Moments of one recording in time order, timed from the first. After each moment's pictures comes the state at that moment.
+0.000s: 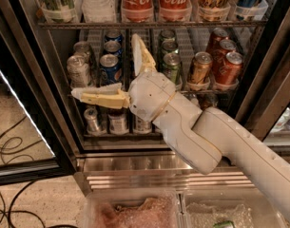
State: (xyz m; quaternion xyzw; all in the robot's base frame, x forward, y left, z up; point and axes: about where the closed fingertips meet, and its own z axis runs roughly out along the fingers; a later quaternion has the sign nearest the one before) arm 0.499 0.065 0.995 -0.31 0.46 0.32 0.77
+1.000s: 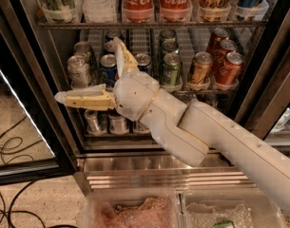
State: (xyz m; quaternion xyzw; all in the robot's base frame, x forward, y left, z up) arm 0.495 0.105 0.990 -0.33 0.46 0.38 0.74
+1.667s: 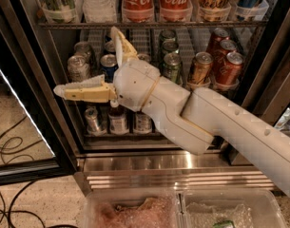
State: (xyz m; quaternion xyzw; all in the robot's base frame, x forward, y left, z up) arm 0.499 0.108 1.005 -0.36 0.46 0.36 0.73
